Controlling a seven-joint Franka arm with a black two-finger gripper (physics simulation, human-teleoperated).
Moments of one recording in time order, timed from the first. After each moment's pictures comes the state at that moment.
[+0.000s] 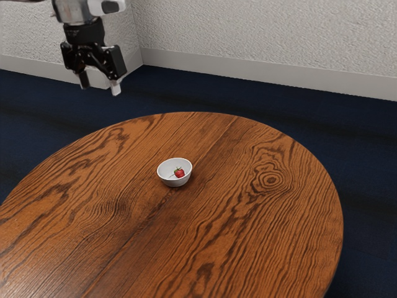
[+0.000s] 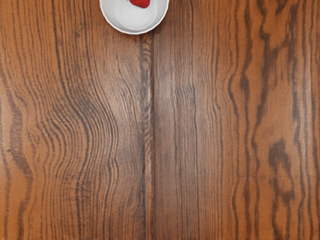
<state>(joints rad) 0.11 -0.09 -0.16 -1.50 -0.02 1.39 -0.04</state>
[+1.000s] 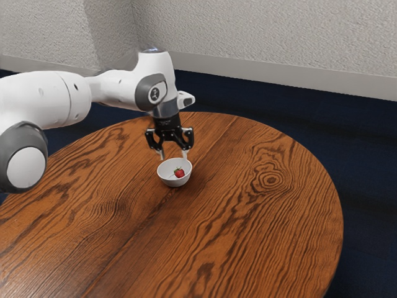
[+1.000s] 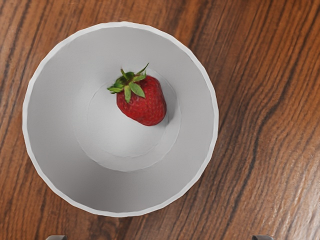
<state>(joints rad) -0.02 0.59 -0.01 -1.39 -0.05 1.94 -0.37</state>
